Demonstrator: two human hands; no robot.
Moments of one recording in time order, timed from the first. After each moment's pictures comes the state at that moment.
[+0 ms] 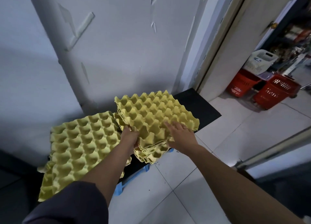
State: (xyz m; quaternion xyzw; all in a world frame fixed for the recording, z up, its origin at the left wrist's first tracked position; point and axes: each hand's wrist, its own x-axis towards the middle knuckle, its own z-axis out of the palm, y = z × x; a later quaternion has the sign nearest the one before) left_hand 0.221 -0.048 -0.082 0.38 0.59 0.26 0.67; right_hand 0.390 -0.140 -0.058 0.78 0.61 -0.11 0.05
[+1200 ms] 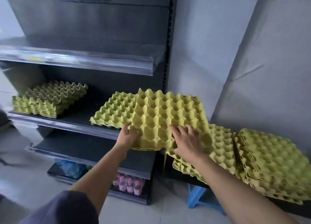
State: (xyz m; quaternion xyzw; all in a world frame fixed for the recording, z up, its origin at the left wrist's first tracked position) left_hand -0.208 -0.319 0.011 0.30 0.67 0.54 0.41; right_hand 0.002 -0.243 0.008 0.44 0.89 0.04 -0.06
